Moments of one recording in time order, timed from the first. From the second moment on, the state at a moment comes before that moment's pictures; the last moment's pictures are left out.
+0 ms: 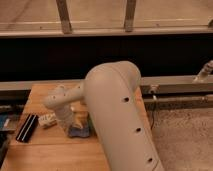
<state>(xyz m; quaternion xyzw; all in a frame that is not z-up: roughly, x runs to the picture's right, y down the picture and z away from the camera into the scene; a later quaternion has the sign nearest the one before) -0.200 0.243 0.812 -0.34 0.27 0.49 0.75</state>
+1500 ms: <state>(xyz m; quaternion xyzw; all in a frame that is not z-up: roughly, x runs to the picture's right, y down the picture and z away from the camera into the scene) -0.250 0.237 0.753 -0.35 0.18 0.46 0.80</state>
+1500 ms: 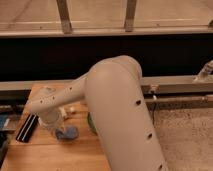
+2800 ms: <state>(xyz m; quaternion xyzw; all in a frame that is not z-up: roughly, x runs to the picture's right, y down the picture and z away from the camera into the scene) -0.253 0.158 0.785 -0.31 0.18 0.46 0.81</state>
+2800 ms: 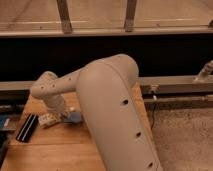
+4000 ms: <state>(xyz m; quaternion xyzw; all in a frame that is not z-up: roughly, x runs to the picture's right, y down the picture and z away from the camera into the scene) -0.205 0.252 0.758 -0.35 0.18 0.47 0.79</state>
